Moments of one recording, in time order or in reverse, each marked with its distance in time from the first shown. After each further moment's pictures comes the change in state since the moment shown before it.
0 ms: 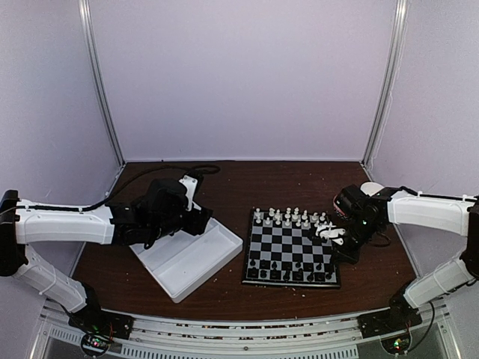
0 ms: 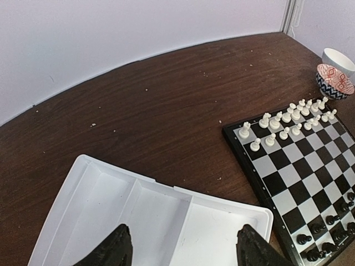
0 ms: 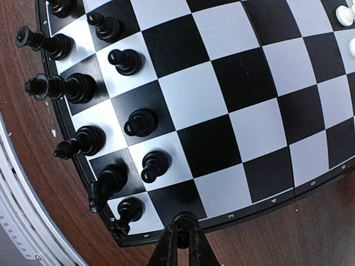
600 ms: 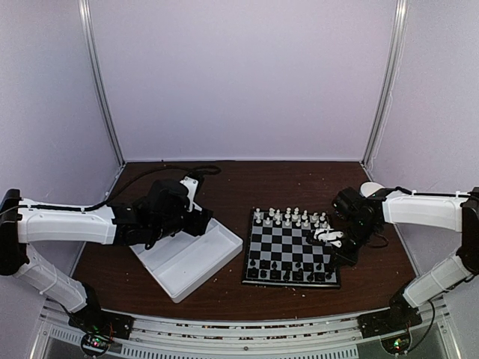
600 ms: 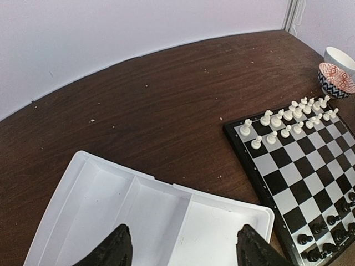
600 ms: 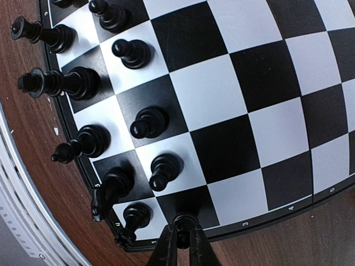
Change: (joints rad) left arm 0.002 0.014 0.000 0.000 0.001 -0.016; right arm 0.001 0.049 0.000 -0.004 -0.028 -0.003
